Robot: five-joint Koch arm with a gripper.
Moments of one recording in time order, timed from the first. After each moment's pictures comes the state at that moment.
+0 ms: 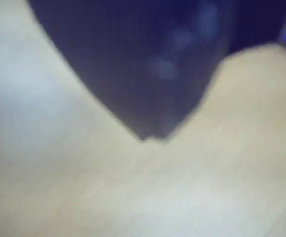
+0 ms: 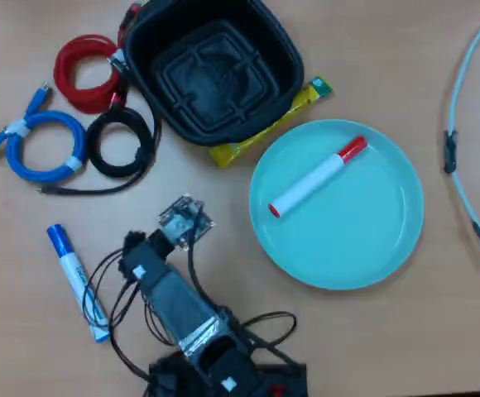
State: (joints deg) arm 47.2 111.0 119.2 65.0 -48.7
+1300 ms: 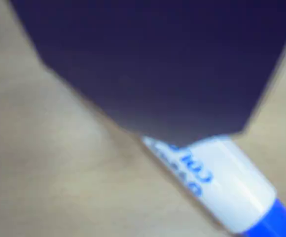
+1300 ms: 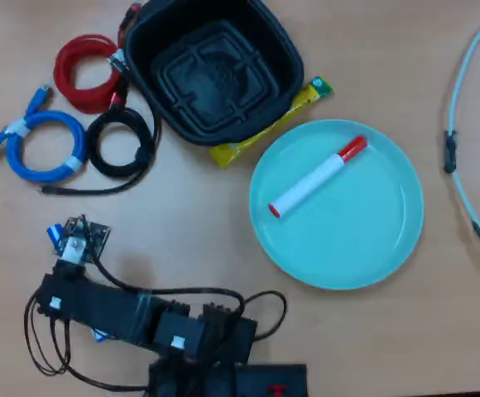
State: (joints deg) arm 16.6 86.3 98.5 65.0 -70.4
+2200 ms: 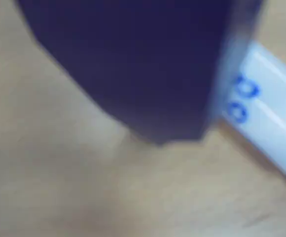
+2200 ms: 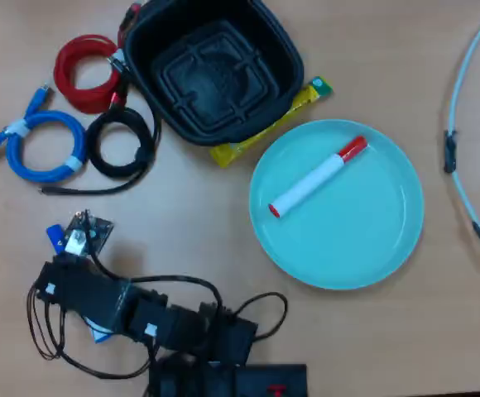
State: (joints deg) arm 19.9 76.2 98.5 61.5 -57.0
